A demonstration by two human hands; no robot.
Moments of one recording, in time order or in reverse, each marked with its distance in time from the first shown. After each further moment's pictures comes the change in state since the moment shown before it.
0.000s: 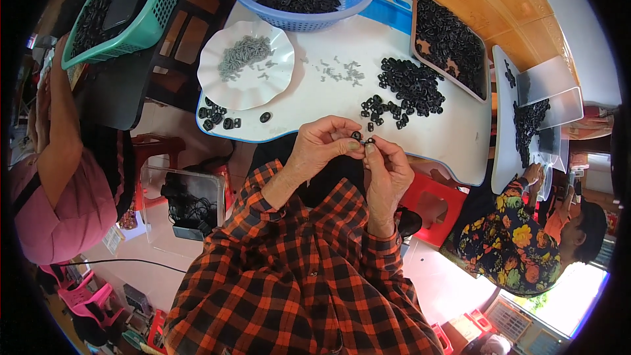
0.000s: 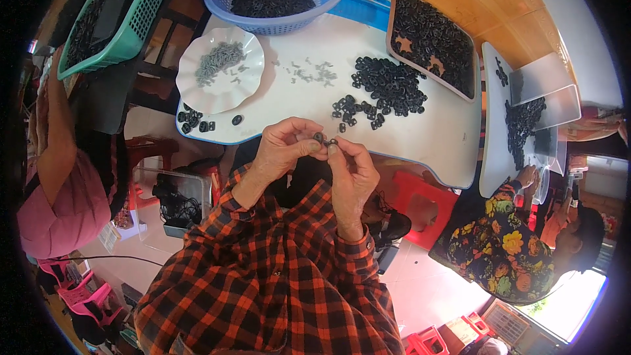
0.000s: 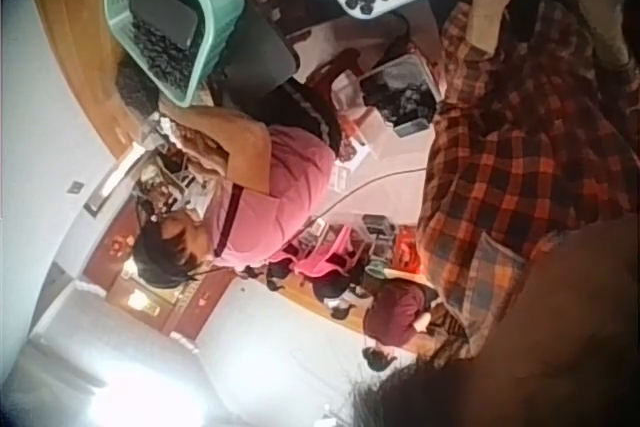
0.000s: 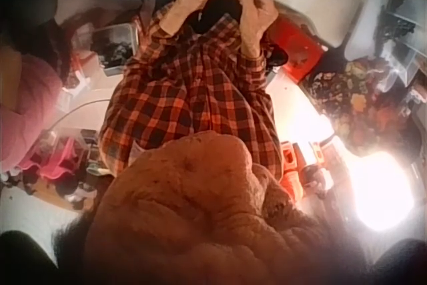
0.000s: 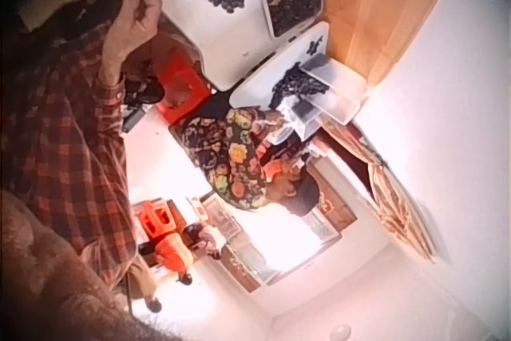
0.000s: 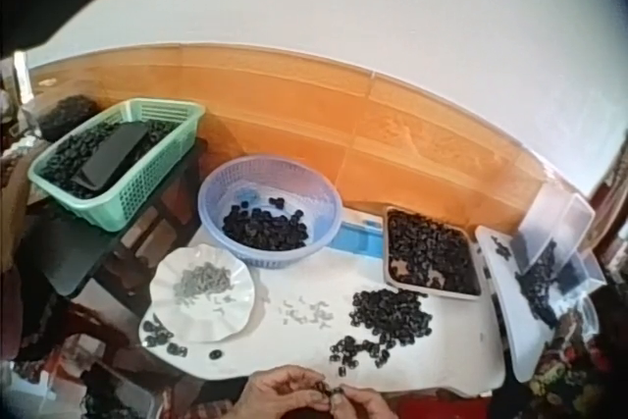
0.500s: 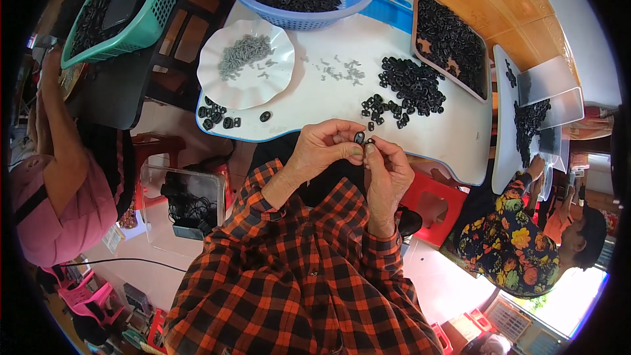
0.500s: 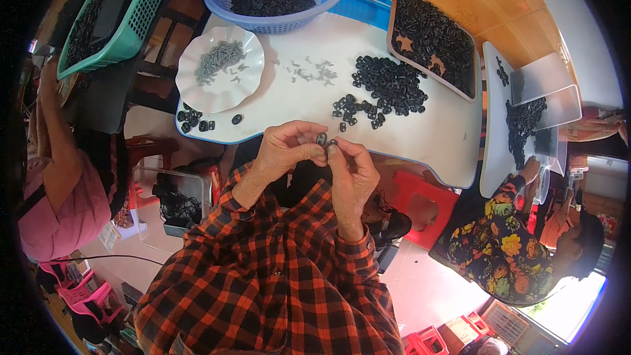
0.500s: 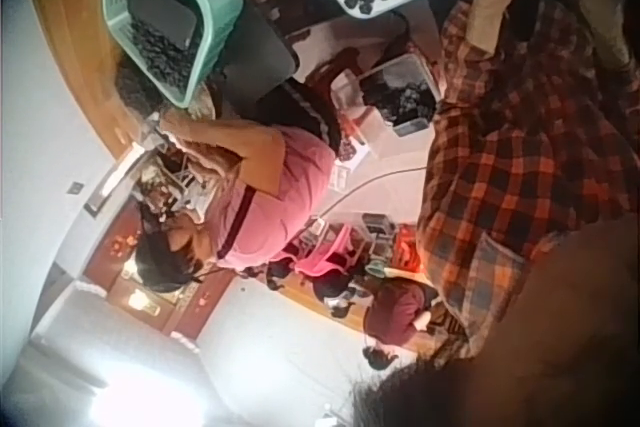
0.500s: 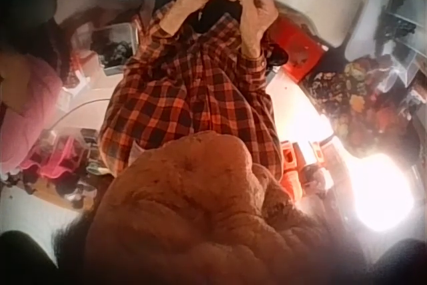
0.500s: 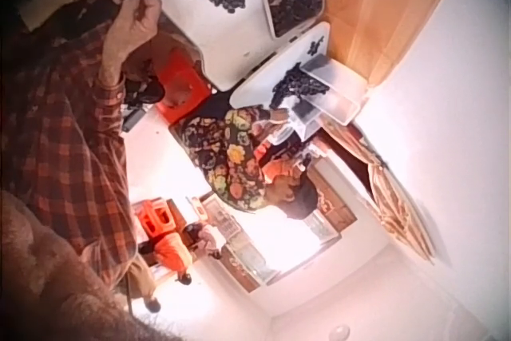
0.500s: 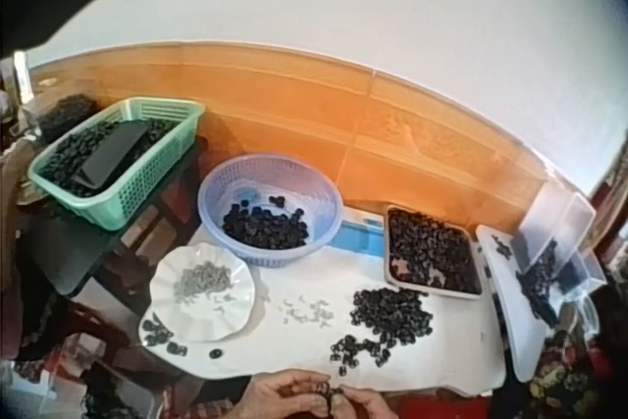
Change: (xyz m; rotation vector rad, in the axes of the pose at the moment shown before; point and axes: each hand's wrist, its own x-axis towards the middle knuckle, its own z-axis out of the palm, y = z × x) left_hand -0.002 0.003 0.002 0.161 -0.020 -0.018; right_hand 0.000 0.002 -0.002 -0.007 -0.017 0.001
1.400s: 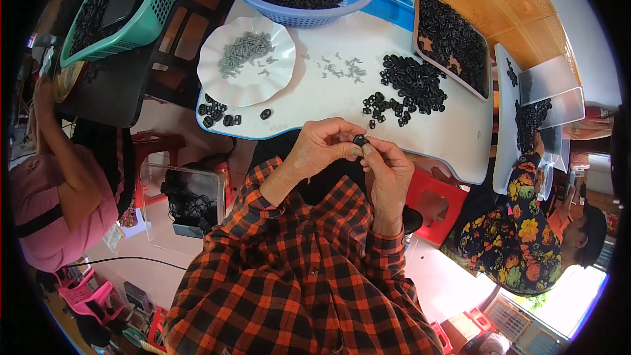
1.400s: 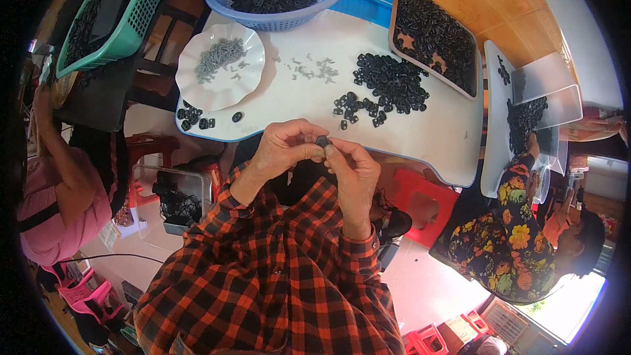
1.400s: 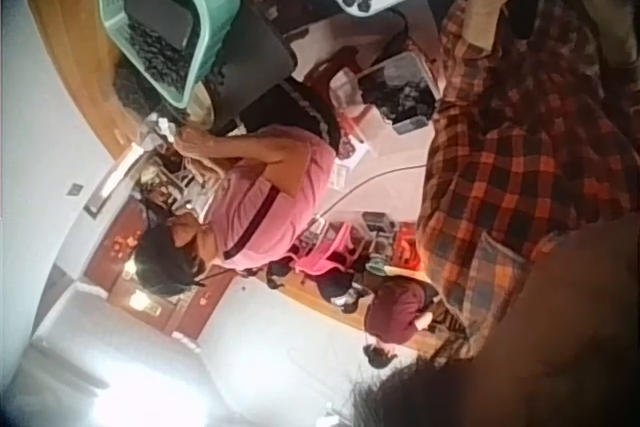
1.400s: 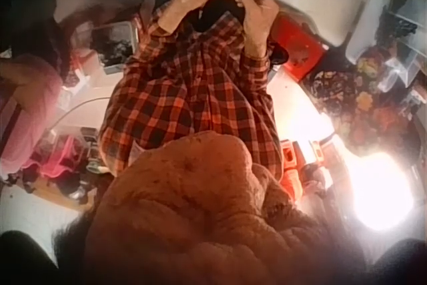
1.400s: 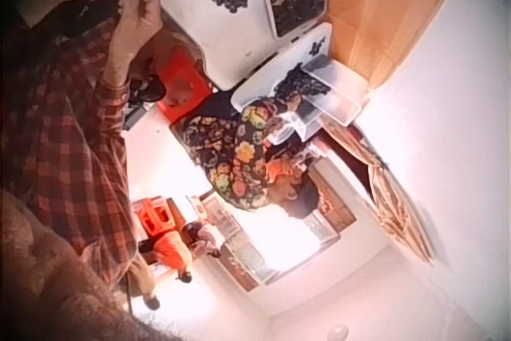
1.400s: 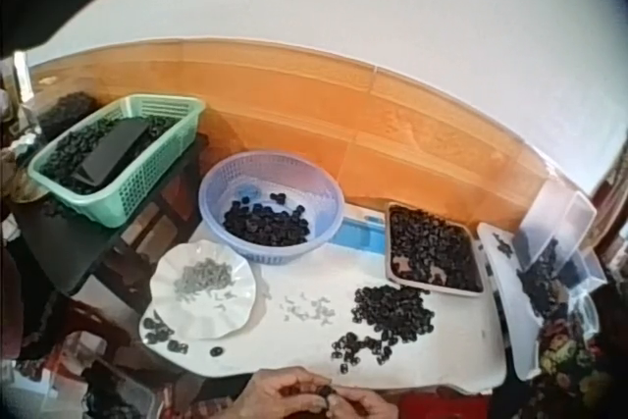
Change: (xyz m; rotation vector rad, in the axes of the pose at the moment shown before) left_hand -0.001 0.002 -0.007 0.149 -0.042 -0.037; right_hand 0.003 -0.008 -0.006 0.010 -0.124 0.145
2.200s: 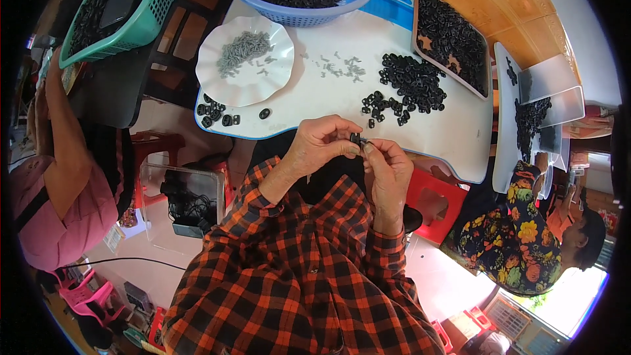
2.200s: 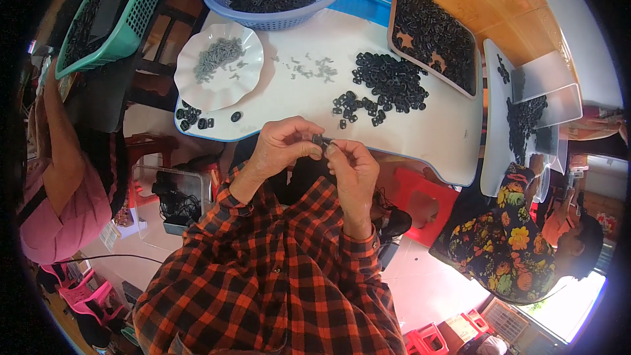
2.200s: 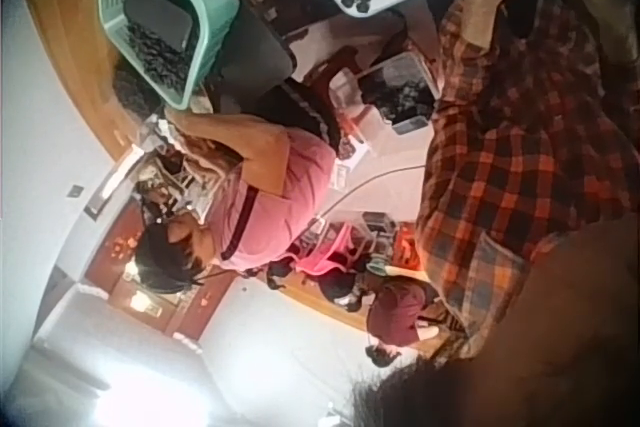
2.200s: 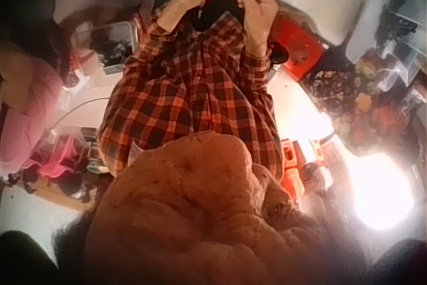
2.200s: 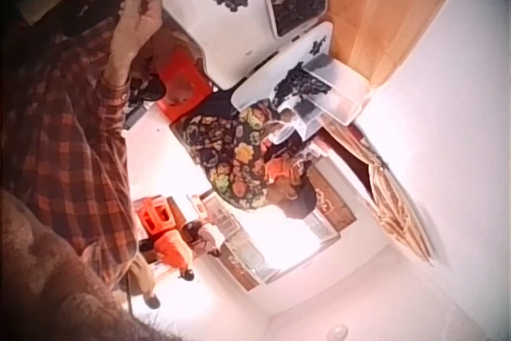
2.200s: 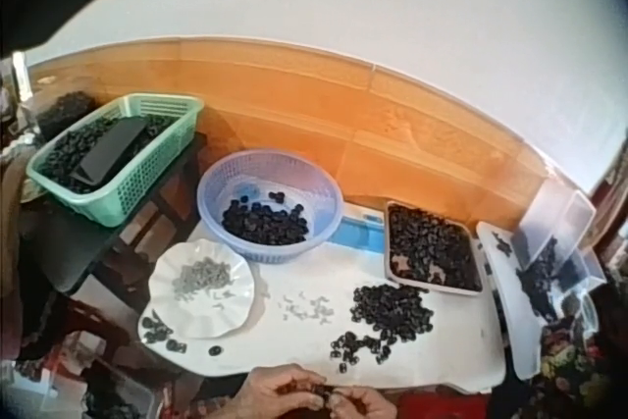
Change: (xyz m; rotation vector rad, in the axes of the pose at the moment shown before) left_hand 0.002 0.007 0.001 0.135 0.019 0.095; right_hand 0.002 0.001 -0.004 -0.019 0.030 0.058
